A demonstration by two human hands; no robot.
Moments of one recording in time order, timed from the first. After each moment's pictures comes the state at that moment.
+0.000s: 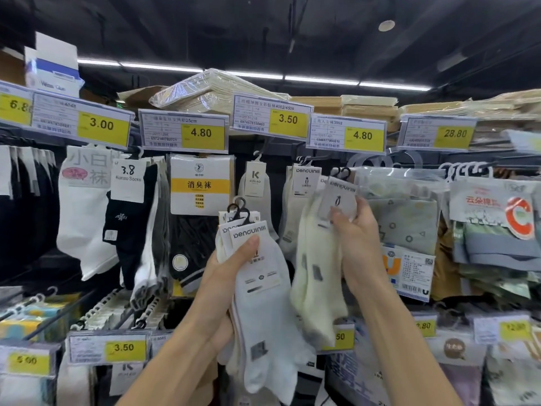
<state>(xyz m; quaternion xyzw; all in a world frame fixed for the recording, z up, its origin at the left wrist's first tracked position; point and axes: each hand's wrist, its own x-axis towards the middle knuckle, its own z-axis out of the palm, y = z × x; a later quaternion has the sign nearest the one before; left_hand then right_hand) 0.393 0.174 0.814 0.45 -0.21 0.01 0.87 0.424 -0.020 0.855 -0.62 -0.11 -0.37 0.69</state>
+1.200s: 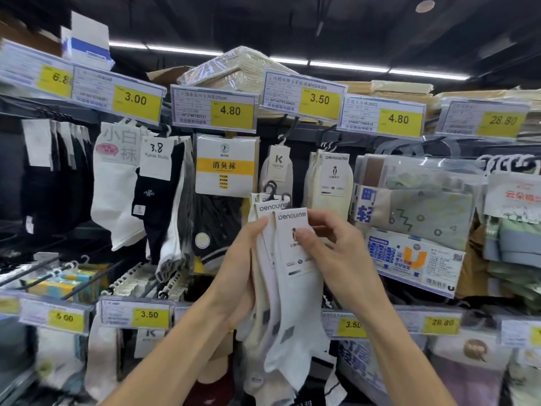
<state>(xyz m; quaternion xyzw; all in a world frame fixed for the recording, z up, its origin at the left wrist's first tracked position) 0.384 0.176 0.816 0.46 -0.23 -0.04 0.86 0.386 0.021 0.828 -0.75 -0.26 -0.28 0.54</state>
